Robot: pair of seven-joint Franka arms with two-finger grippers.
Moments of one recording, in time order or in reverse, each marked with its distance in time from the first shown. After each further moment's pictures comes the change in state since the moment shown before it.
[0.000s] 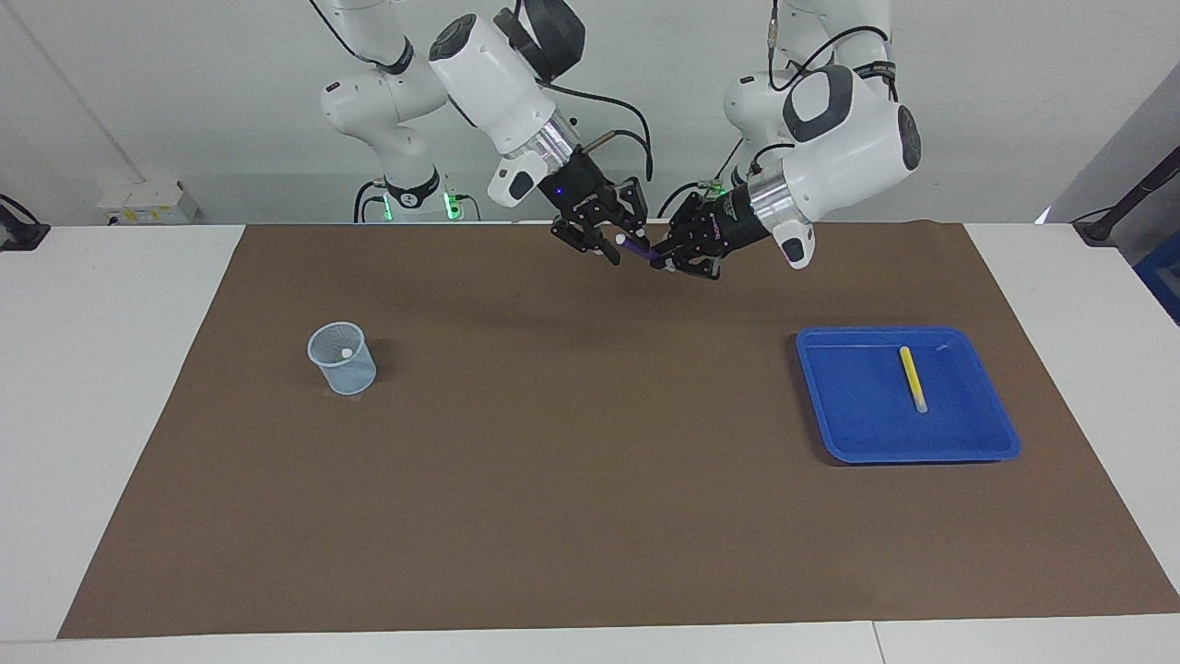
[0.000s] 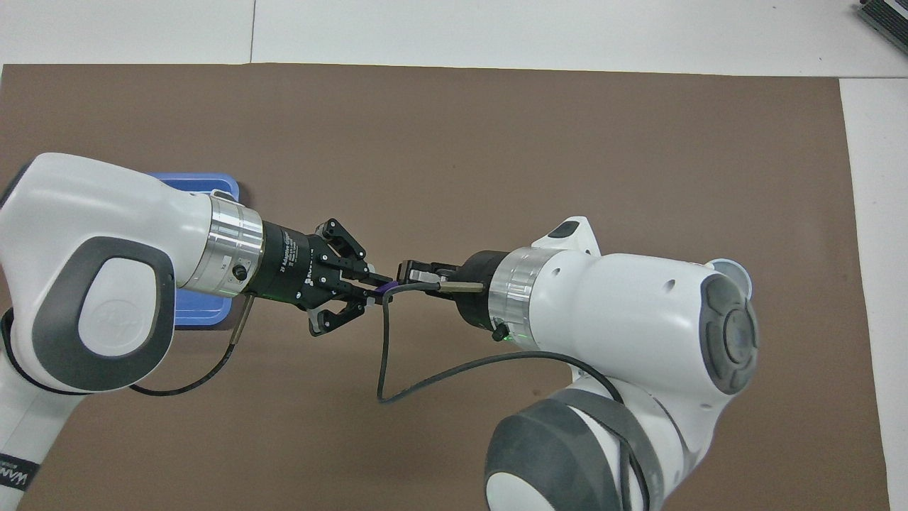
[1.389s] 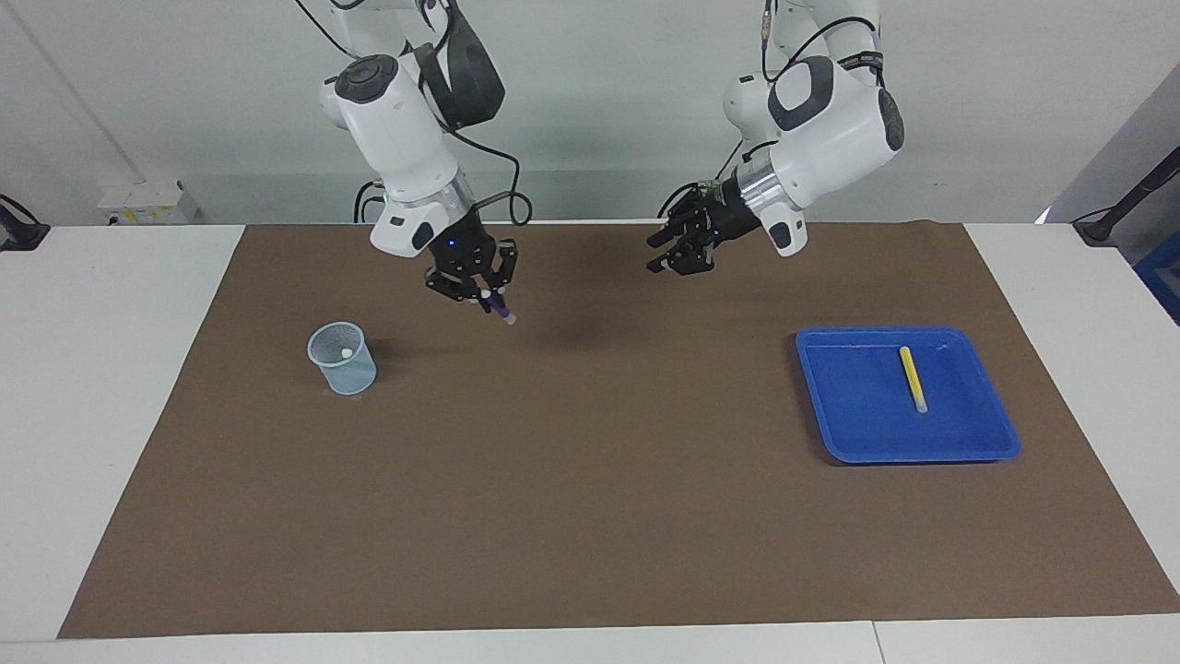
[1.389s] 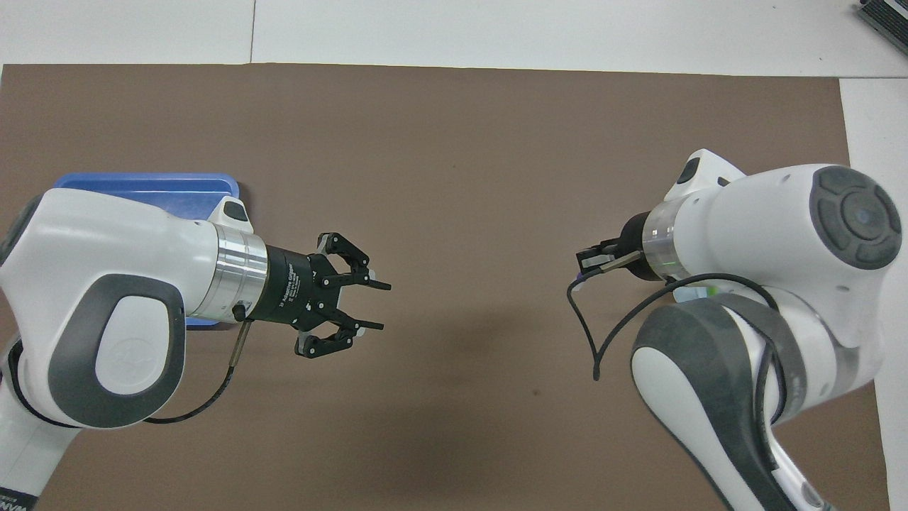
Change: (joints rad) left arm -0.016 -0.080 0.013 -0.099 0.063 0.019 0.410; right arm -0.333 -0.006 -0.014 0.004 -0.471 -0.397 -0.562
